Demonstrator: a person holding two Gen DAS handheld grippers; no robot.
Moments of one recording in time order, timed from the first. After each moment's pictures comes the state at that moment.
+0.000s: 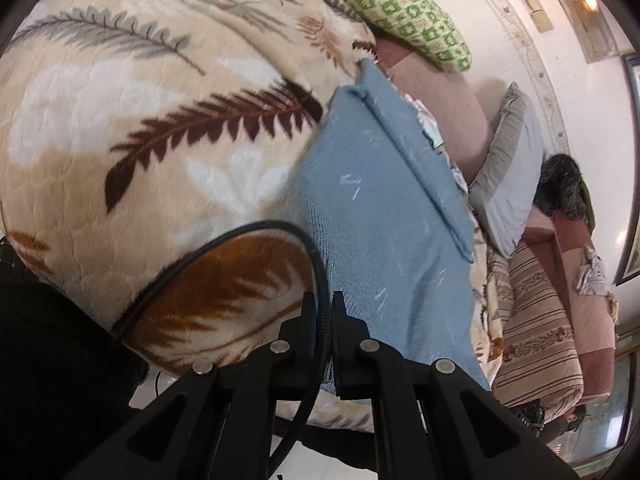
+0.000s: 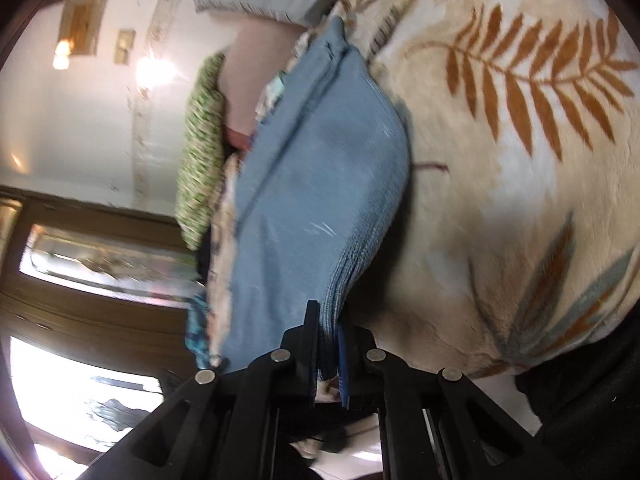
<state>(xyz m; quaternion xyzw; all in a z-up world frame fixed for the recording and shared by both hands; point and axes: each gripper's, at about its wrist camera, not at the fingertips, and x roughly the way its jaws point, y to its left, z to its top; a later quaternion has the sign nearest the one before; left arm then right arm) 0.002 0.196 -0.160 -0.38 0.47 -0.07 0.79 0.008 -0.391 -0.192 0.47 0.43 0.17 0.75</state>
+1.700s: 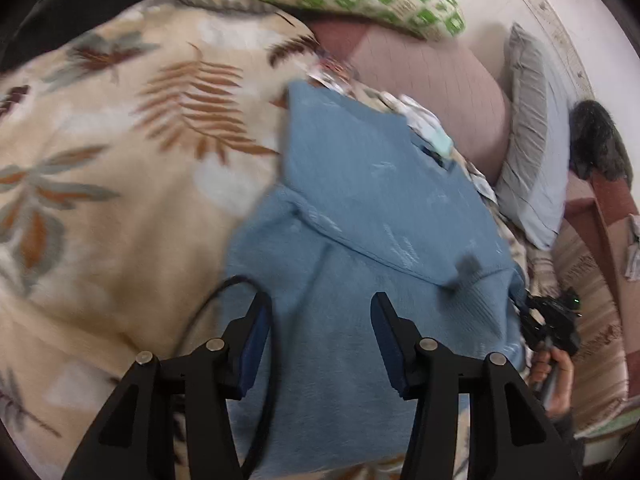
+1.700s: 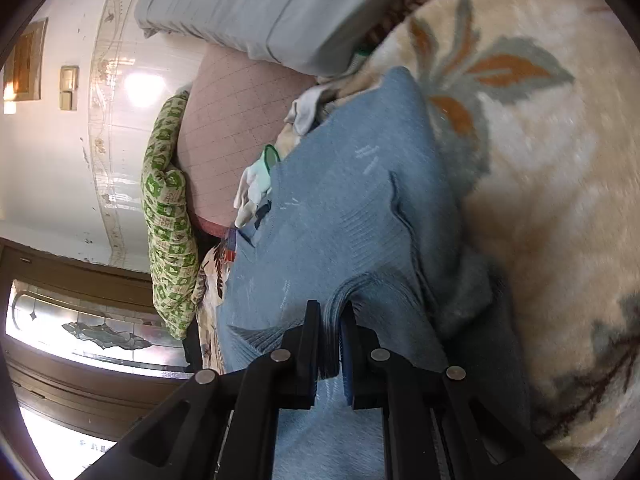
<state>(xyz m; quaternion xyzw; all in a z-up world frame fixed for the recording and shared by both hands) 0.283 0.148 -0.121 -0.24 0.53 -0.11 0.81 0.366 -0.410 -0.203 0.47 0.43 0.15 0.76</state>
